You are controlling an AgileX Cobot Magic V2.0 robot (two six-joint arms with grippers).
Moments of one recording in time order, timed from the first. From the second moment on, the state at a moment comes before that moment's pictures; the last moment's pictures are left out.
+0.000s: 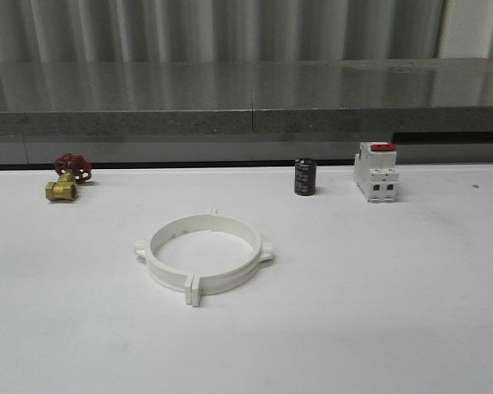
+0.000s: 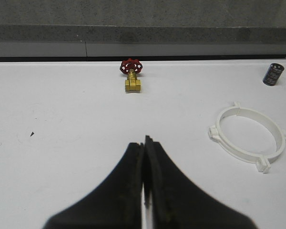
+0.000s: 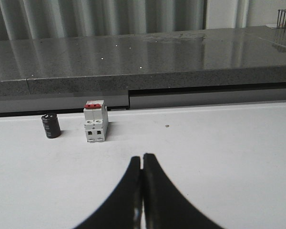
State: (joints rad) left arm -0.02 0.27 -0.49 -0.18 0.70 0.13; right arm 0.00 -0.01 0.03 0.00 0.08 0.09
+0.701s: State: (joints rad) left arm -0.07 0.05 -0.10 -0.05 0.28 0.12; right arm 0.00 -0.01 0.03 0.00 0.08 0.09
